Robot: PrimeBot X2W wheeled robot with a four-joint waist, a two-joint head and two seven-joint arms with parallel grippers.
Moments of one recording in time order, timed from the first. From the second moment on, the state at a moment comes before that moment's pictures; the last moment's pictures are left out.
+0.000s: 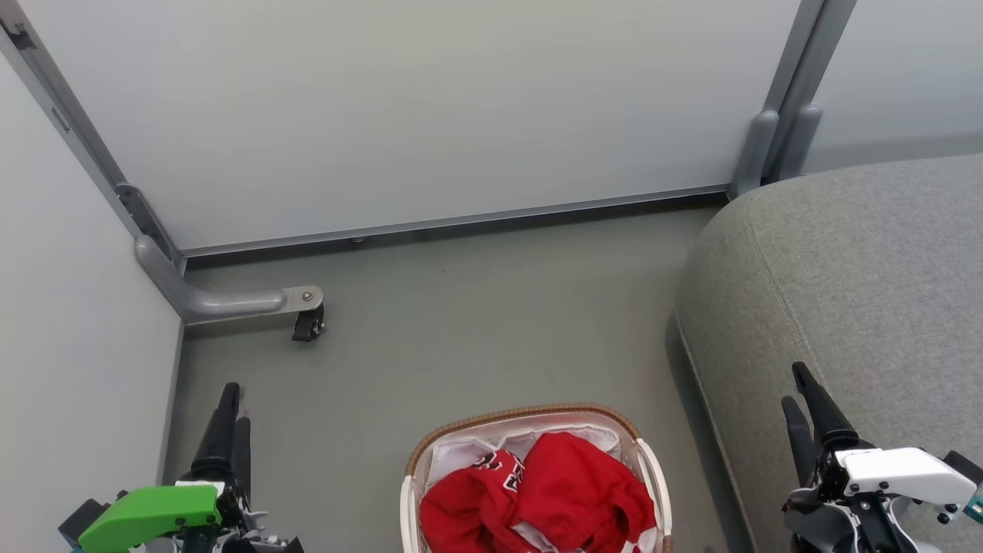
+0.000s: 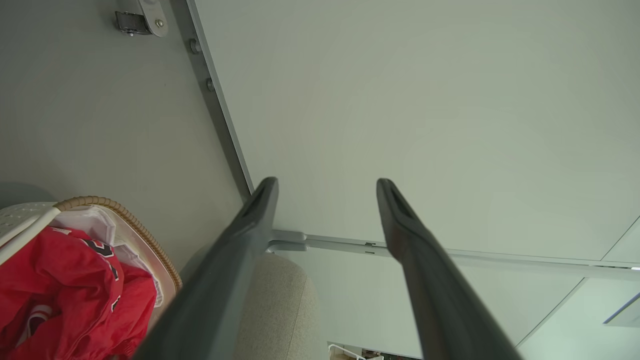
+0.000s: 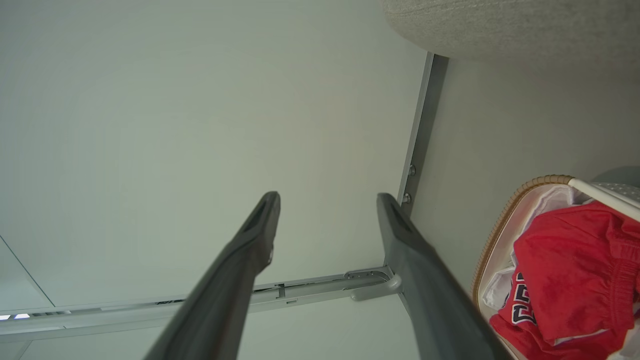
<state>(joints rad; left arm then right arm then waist) -0.05 0.04 0.06 0.30 -1.60 -0.12 0.07 -0.08 -0.03 -0.09 0.30 1.59 0.13 0.08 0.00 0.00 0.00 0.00</state>
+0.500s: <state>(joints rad) -0.05 0.04 0.02 0.24 -1.42 -0.12 0.01 -0.08 -0.03 -0.12 0.28 1.38 0.13 0.01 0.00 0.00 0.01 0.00</state>
